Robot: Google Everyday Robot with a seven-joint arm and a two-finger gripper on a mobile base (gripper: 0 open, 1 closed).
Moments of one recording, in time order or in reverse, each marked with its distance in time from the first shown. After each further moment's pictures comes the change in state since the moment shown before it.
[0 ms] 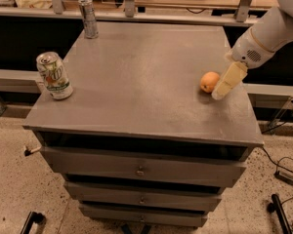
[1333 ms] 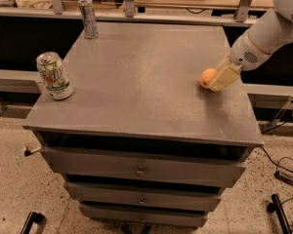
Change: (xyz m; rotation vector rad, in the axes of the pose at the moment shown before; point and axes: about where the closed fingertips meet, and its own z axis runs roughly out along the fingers) arm -0.002 0.000 0.013 -0.015 0.001 -0.003
